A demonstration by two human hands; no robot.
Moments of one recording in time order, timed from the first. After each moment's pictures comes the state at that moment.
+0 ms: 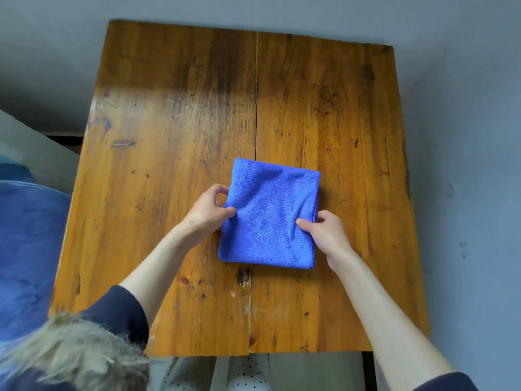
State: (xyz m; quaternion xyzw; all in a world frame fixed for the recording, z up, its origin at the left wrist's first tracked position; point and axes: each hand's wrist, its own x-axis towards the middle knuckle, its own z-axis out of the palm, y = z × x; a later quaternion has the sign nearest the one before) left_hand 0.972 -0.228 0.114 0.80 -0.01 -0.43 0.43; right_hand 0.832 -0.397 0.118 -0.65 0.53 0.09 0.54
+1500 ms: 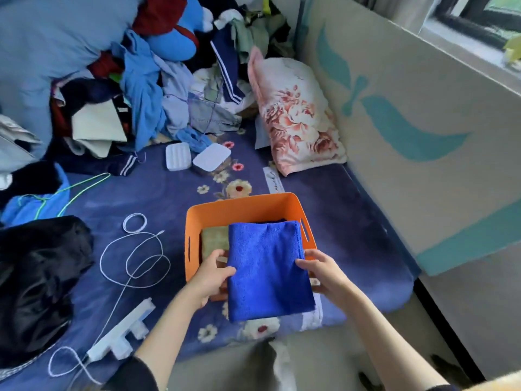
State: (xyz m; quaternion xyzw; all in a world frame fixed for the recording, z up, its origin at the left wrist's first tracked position) left_hand 0.760 0.513 0.274 0.56 0.47 -0.01 0.68; right_hand 0.932 0.346 0.287 -0.72 -0.05 0.49 0.49
